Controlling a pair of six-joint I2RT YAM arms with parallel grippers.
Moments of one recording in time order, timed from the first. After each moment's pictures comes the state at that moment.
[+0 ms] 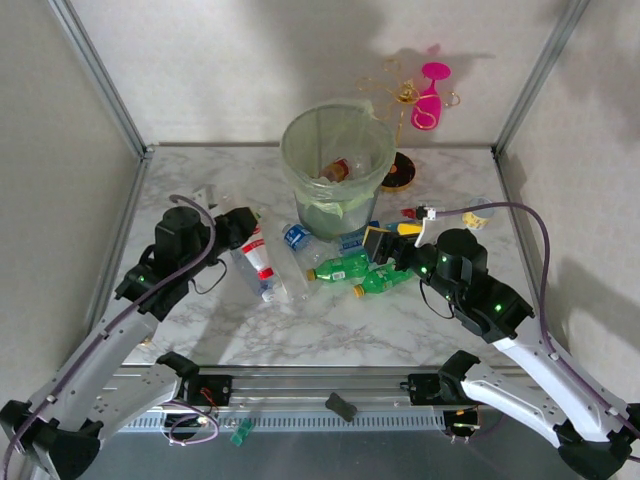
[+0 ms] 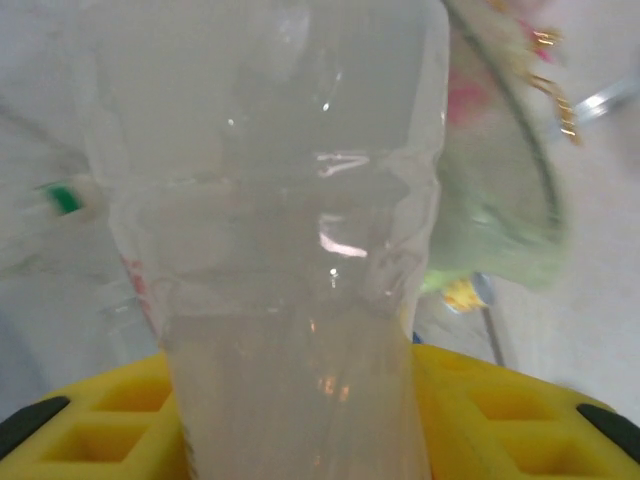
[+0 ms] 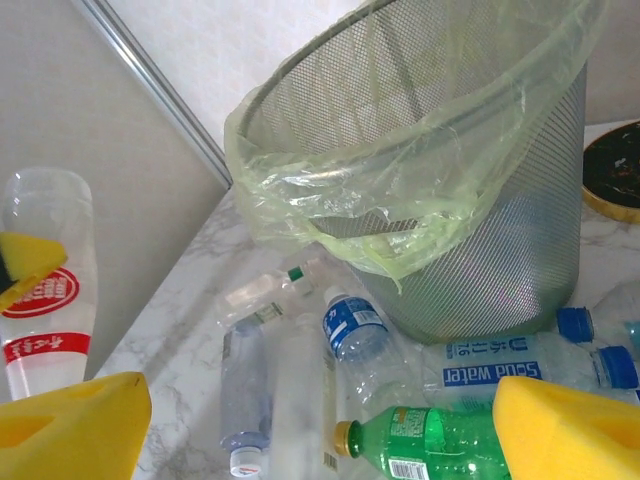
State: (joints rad) left arm -0.46 0.89 0.93 -0.37 0.04 -0.76; right arm 0.75 0.75 0.91 -0.42 0.10 0.51
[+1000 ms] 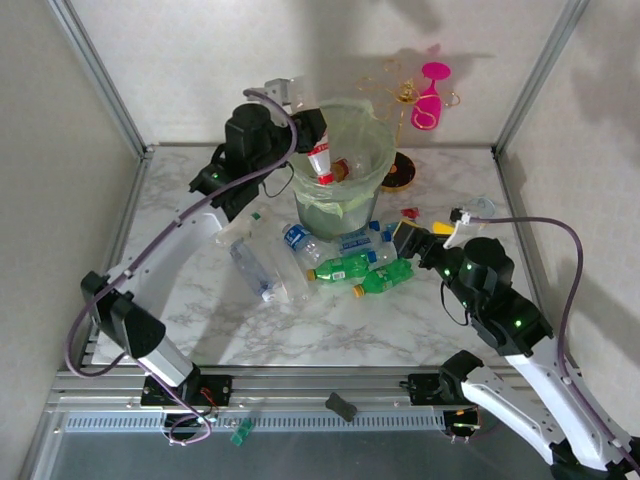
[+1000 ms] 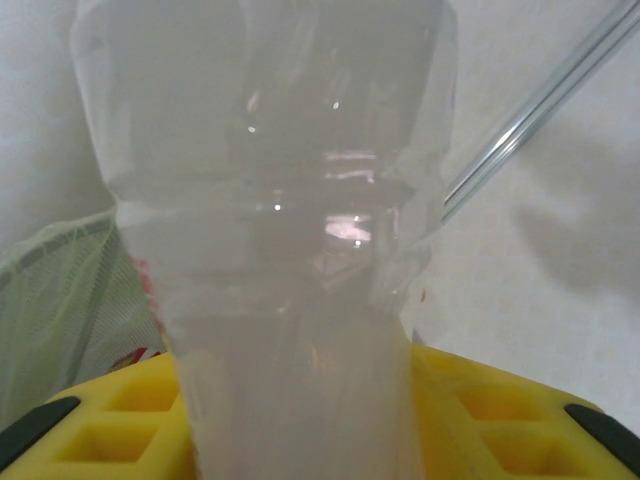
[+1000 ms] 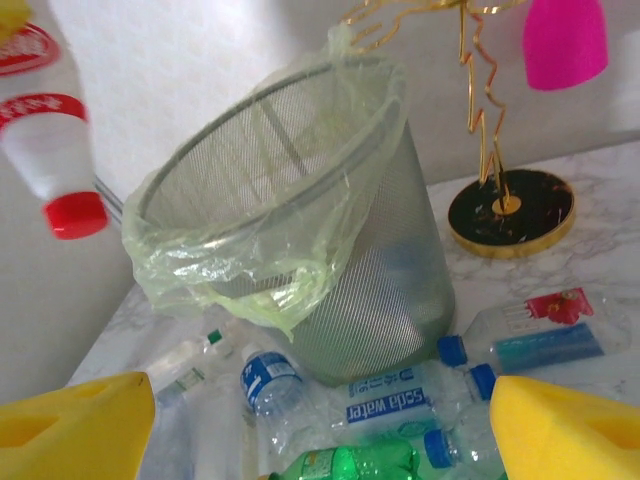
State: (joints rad) left arm -0.57 1.63 1.72 -0.19 -0.04 -0.57; right arm 0.62 0.63 0.89 -0.48 0.22 0.49
